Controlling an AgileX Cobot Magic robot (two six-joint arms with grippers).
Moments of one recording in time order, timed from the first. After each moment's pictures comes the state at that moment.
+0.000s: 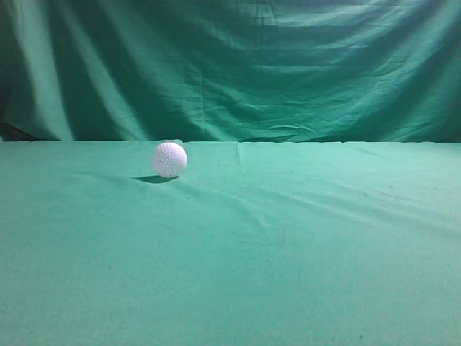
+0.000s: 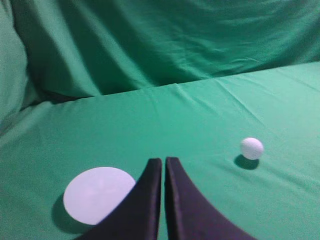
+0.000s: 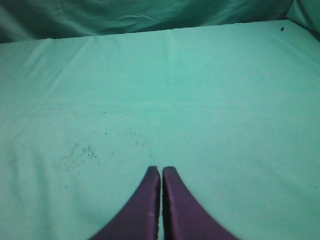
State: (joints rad) left arm -0.11 -0.01 -0.27 -0.13 0.44 0.19; right arm 0.13 -0.01 0.03 0.05 0.38 0.00
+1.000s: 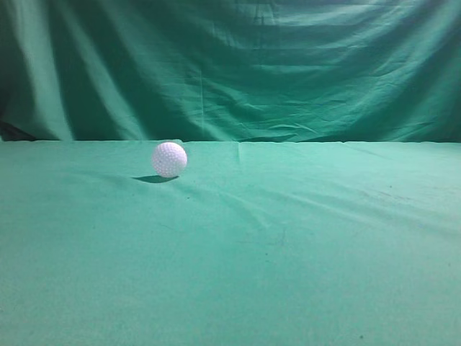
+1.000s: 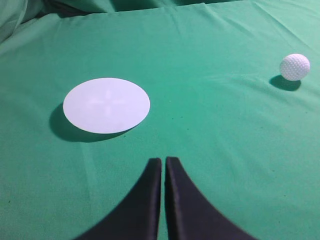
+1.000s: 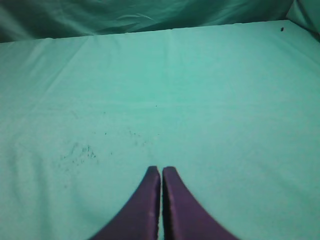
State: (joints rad) left arm -0.07 -0.01 0.02 -0.03 0.36 0.08; right arm 0.13 -0.01 0.03 0.05 0.38 0.00
